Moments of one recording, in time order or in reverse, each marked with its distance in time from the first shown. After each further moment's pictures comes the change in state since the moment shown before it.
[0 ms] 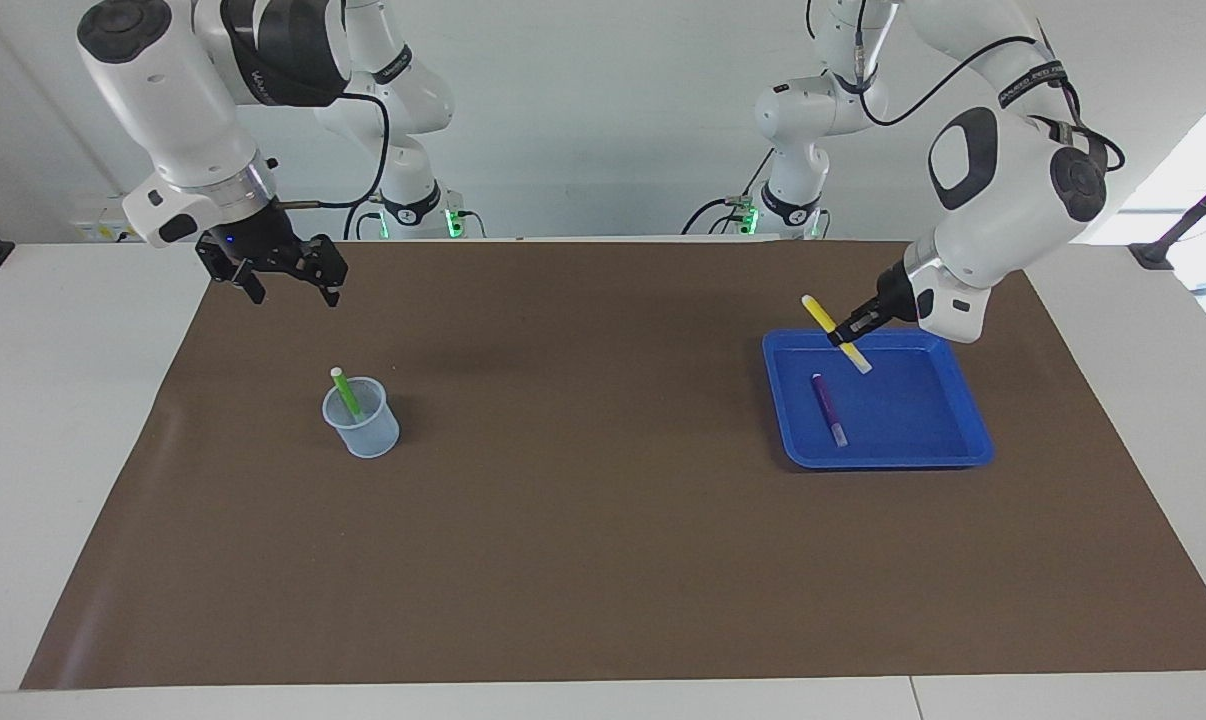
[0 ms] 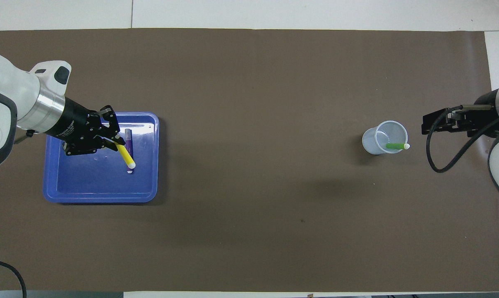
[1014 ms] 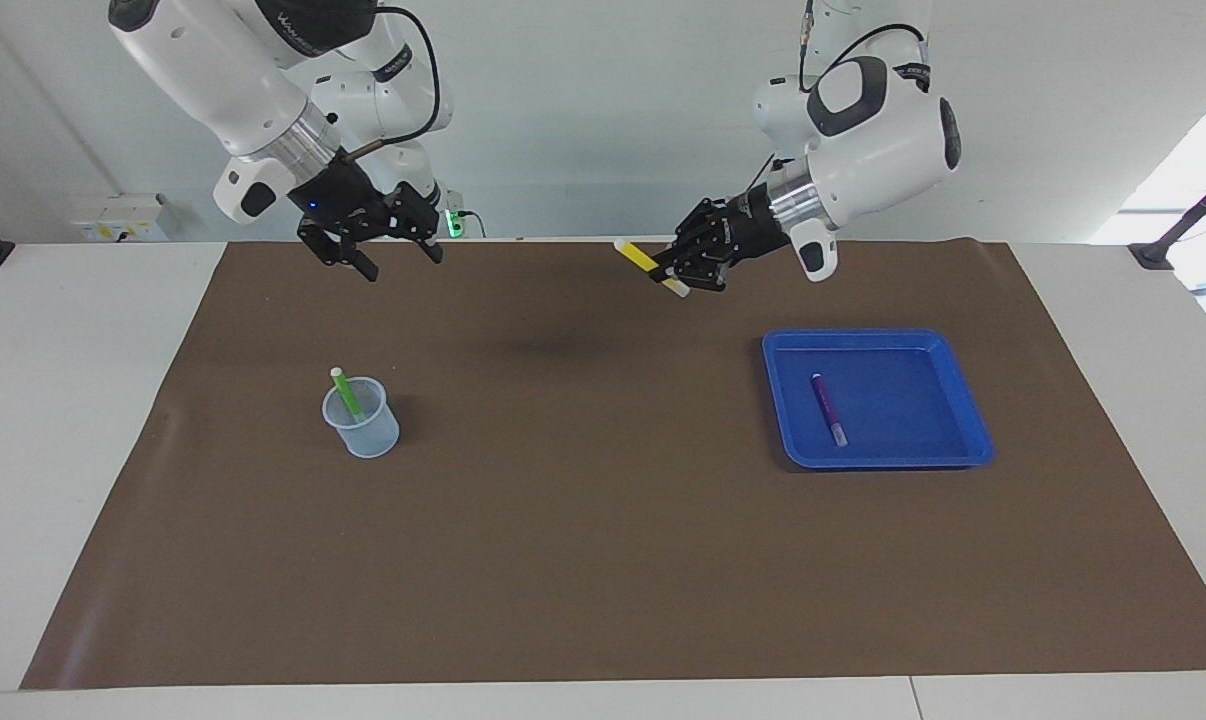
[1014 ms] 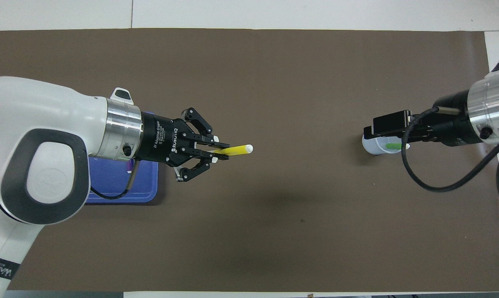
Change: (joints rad) left arm -0.270 -0.126 -0.008 -0.174 -0.656 0.326 -0.798; right arm 0.011 -0.040 0.082 -0.001 0.469 0.005 0.011
